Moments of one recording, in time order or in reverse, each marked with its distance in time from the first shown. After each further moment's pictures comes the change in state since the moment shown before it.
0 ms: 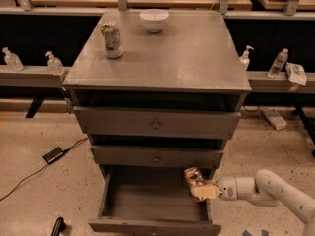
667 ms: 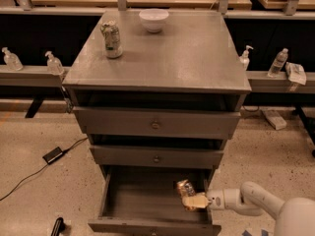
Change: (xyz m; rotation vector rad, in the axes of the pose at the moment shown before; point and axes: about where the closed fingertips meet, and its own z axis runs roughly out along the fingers) arm 0.068 -0.055 0.051 -0.024 0.022 0.140
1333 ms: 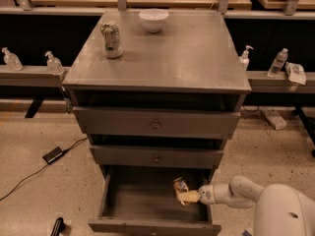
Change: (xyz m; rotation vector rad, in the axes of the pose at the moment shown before) arm 0.001 -0.065 0.028 0.193 0.076 0.105
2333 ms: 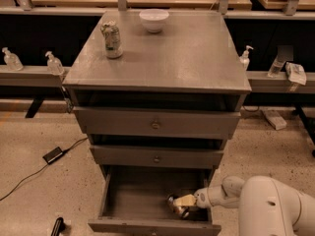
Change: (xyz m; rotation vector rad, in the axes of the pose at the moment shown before) arm 0.029 -0.025 0.028 0.087 0.125 0.140
